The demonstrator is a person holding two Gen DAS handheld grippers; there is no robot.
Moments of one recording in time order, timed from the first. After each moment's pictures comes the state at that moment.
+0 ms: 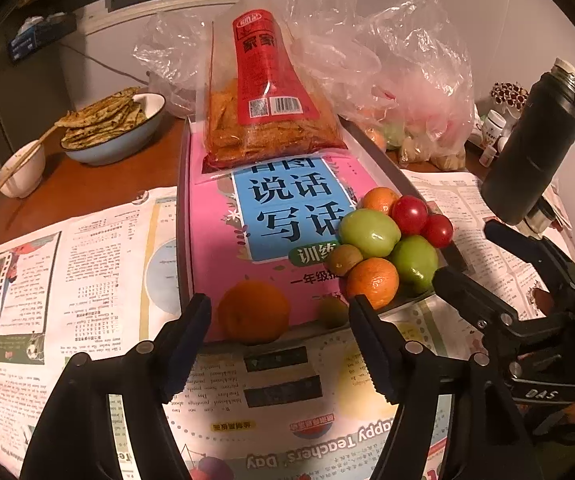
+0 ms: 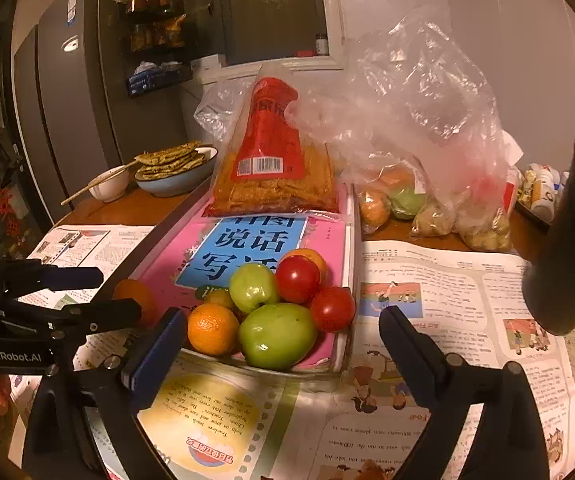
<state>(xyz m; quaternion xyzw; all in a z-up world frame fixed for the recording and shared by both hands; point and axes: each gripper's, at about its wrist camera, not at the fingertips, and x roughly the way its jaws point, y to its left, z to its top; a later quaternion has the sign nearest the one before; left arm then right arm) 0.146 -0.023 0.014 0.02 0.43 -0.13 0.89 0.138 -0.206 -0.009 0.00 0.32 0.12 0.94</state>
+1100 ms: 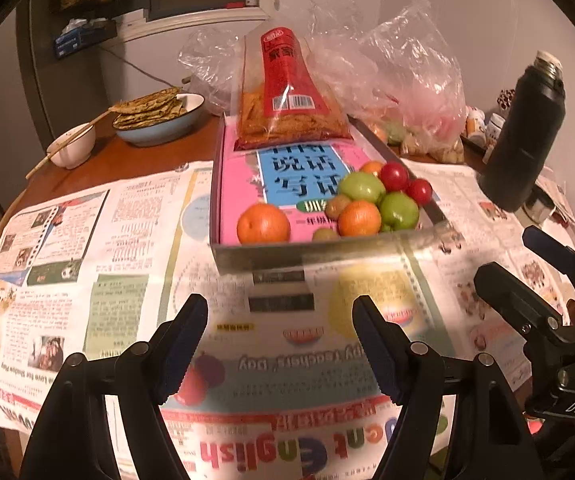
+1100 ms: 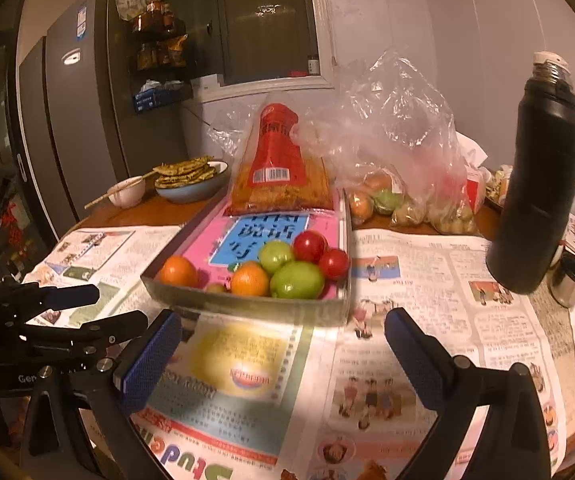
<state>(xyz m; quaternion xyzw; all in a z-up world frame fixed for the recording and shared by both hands) 0.057 -0.016 0.013 0.02 0.40 -0.08 0.91 0.047 -0.202 0.012 0.01 0.29 0.10 0.95</state>
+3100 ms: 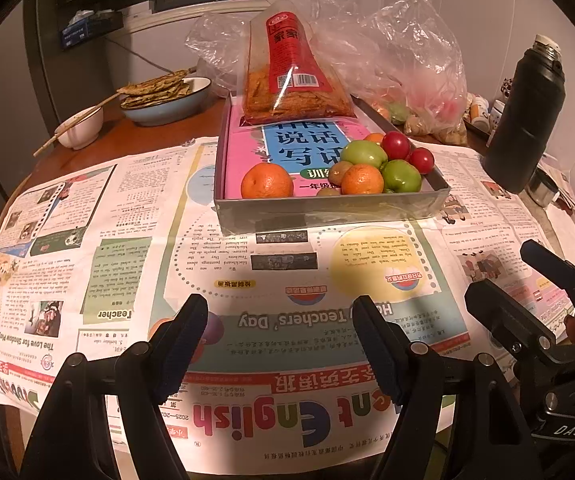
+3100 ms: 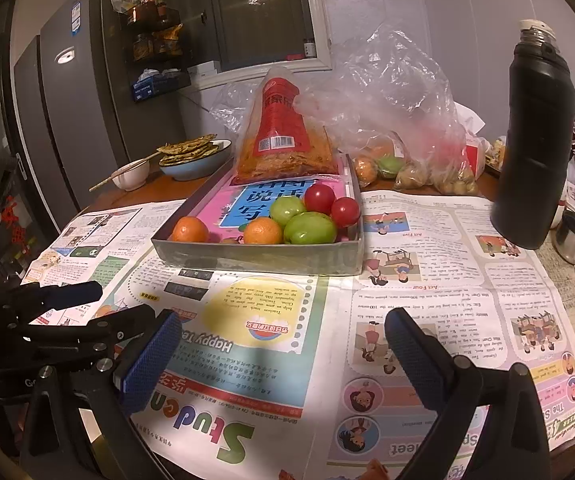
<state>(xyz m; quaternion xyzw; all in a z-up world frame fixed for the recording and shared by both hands) 0.038 -0.013 -0.004 0.02 0.42 -0.07 0.91 0.024 -0.194 -0.012 0.03 0.32 0.10 0.94</state>
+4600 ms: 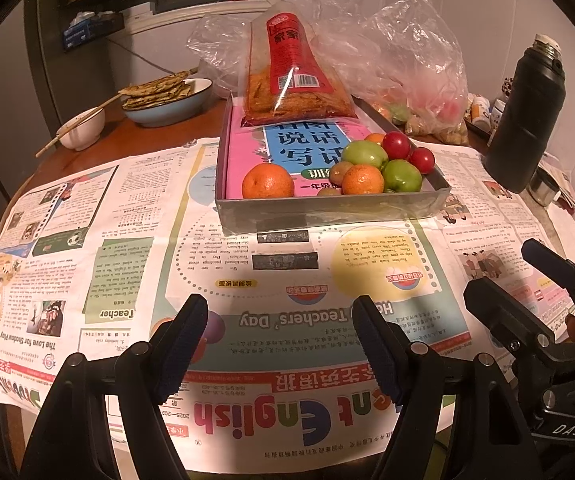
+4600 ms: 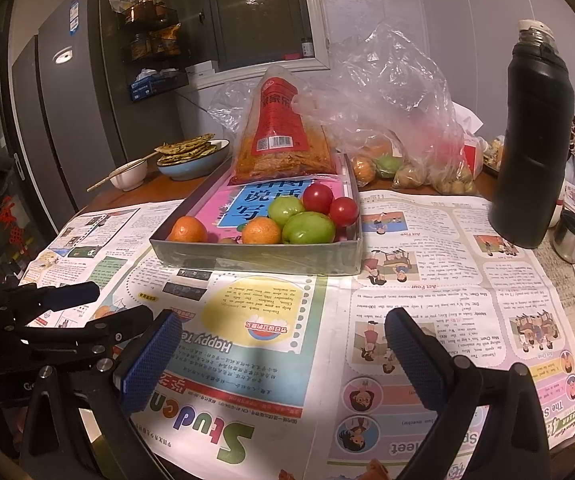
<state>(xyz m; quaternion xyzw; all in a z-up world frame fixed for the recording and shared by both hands) 0.037 -0.014 -0.003 0.02 0.41 -0.07 0.91 0.025 -0.193 -0.012 0.03 0.32 0.10 0.94</state>
